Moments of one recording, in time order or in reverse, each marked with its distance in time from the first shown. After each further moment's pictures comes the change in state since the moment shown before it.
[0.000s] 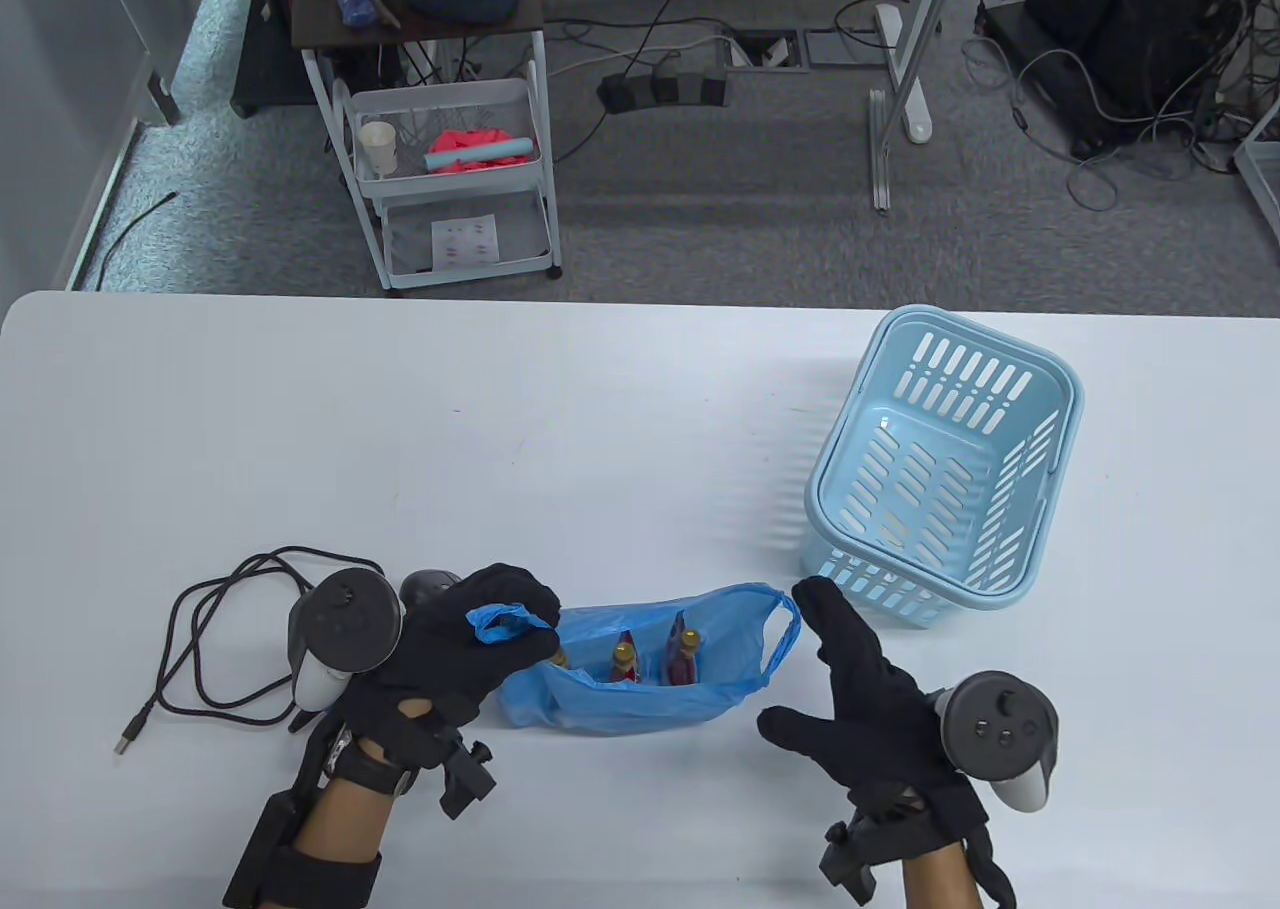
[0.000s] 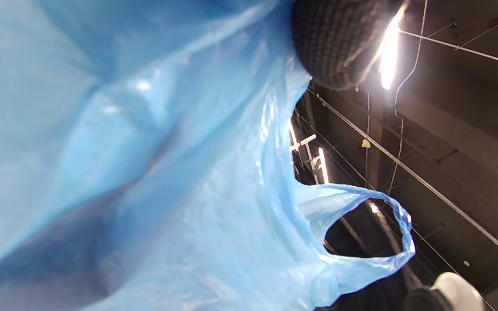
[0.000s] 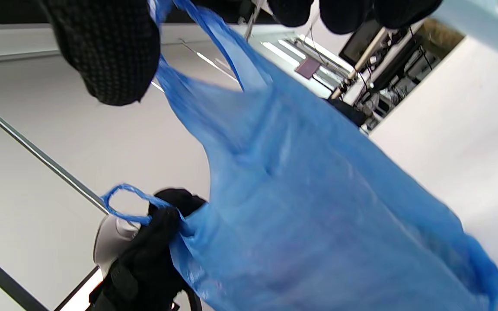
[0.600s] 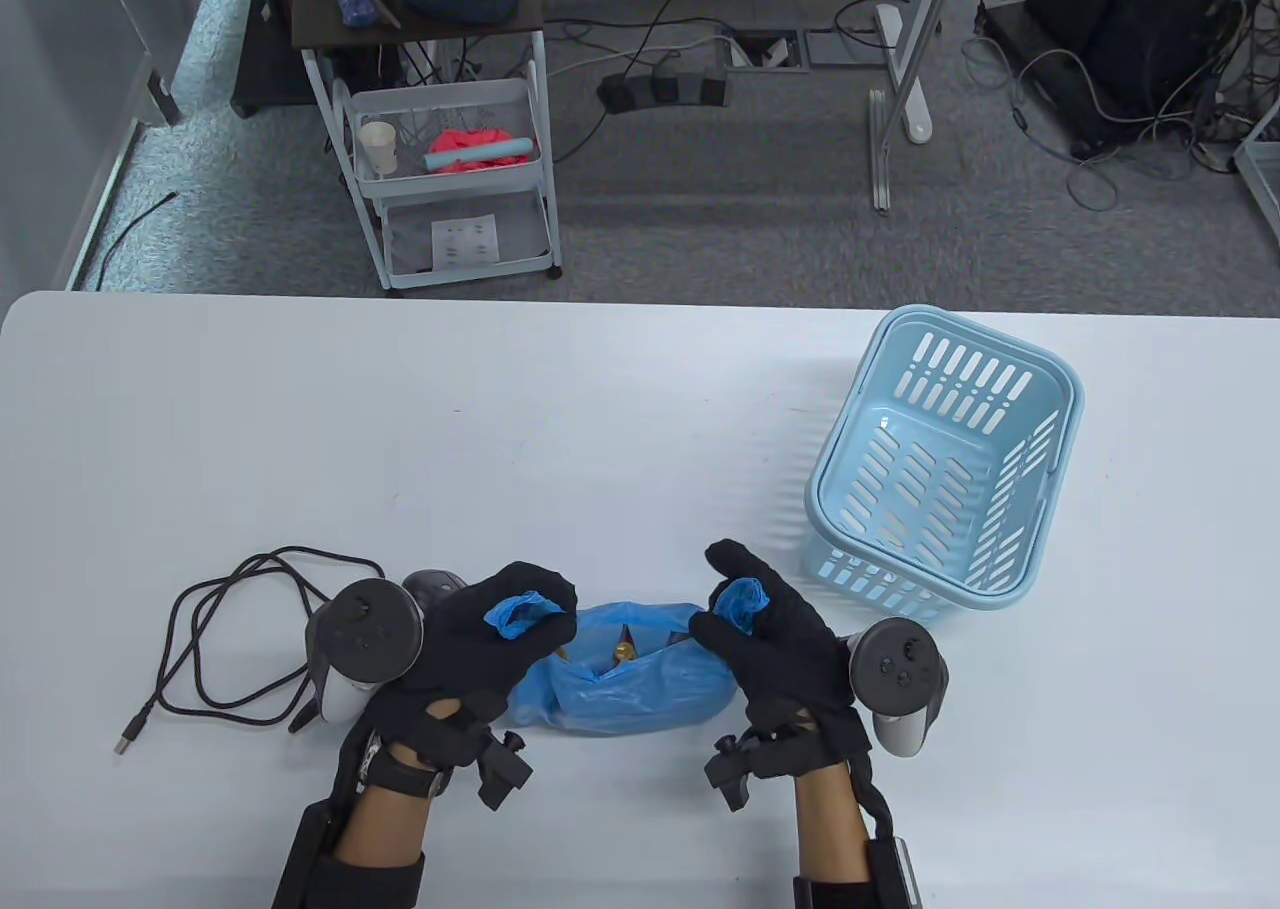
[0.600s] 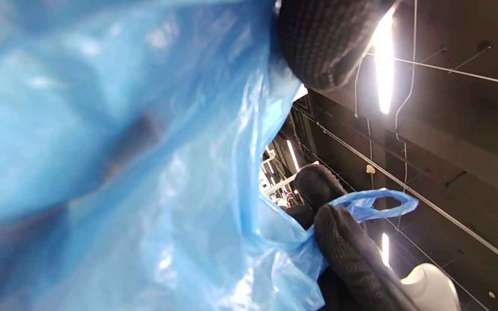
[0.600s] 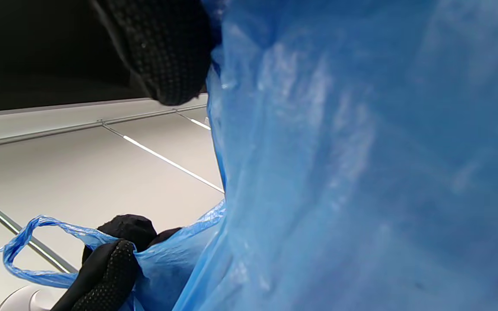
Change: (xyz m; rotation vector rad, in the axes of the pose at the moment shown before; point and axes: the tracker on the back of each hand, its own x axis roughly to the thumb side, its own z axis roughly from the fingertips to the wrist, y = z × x) left_hand 0.008 -0.014 -0.004 0.131 -0.009 -0.063; right_hand -0.014 0.035 -0.053 -0.256 -0.010 -0.128
